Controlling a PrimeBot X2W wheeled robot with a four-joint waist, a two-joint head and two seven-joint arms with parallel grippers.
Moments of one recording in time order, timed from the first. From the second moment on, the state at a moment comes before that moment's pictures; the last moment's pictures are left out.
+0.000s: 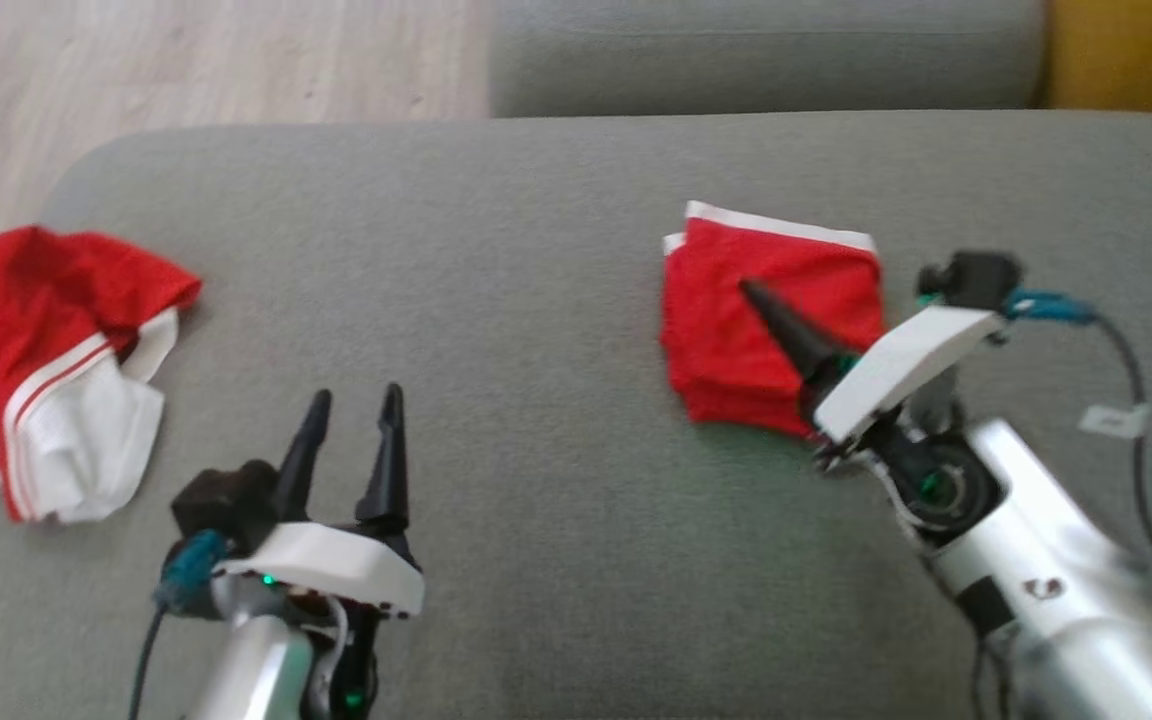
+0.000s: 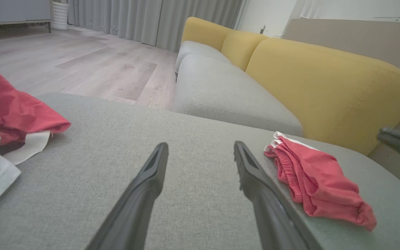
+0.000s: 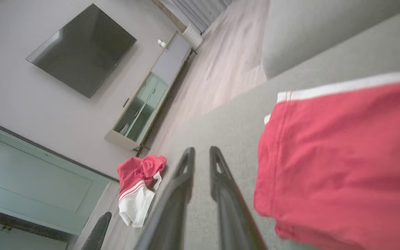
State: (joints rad) left arm -0.12 0.07 -0.30 0.27 -0.40 0.05 -0.25; right arm -0.52 -0.20 0.54 0.51 1.22 0.13 0.23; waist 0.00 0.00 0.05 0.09
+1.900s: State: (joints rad) left arm -0.08 0.05 -0.17 0.16 -0.20 0.00 -0.25; right arm -0.59 -0.23 0.07 0.76 0.41 0.13 0.14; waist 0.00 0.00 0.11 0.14
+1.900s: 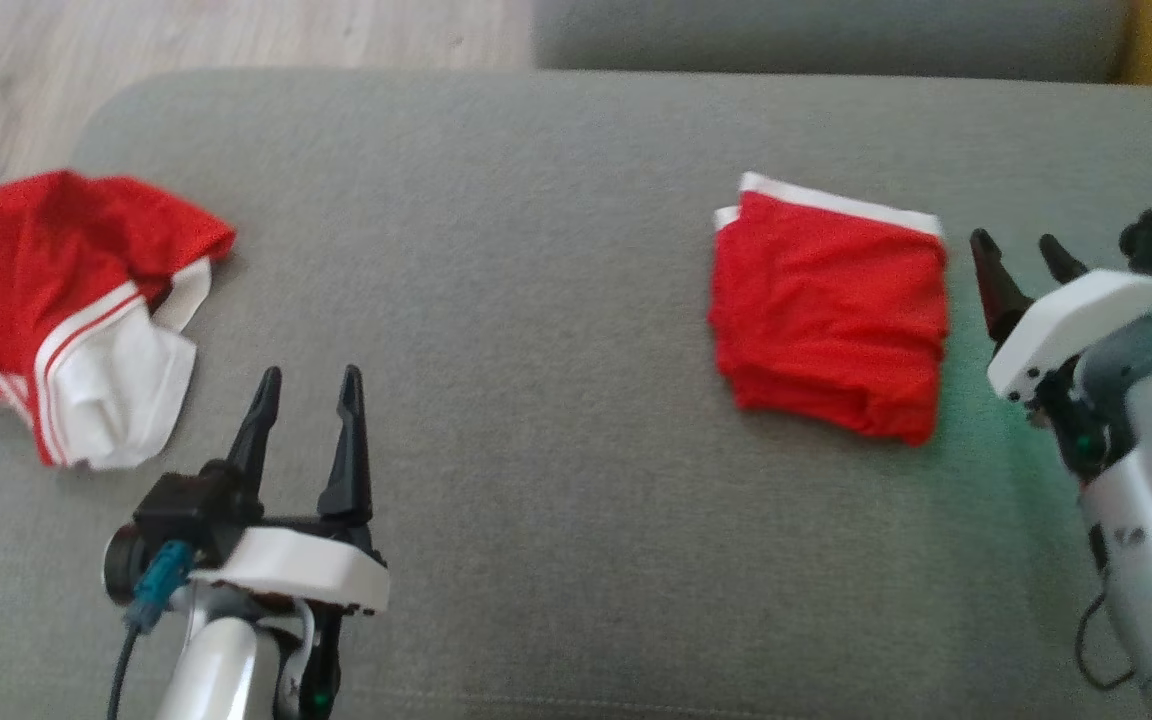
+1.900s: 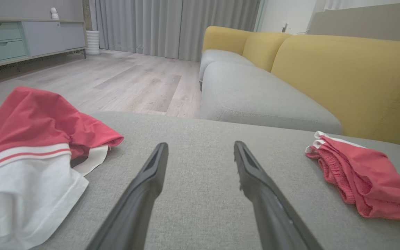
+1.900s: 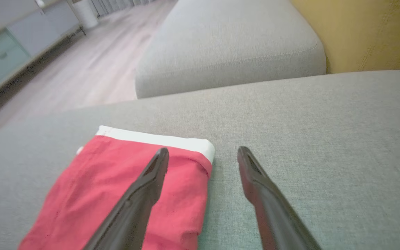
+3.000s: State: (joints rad) left arm -0.17 0.05 -0.28 0.20 -0.21 -0.04 -0.25; right arm -0.79 -0.25 0.19 1.08 0.60 0.13 0.27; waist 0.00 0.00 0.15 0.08
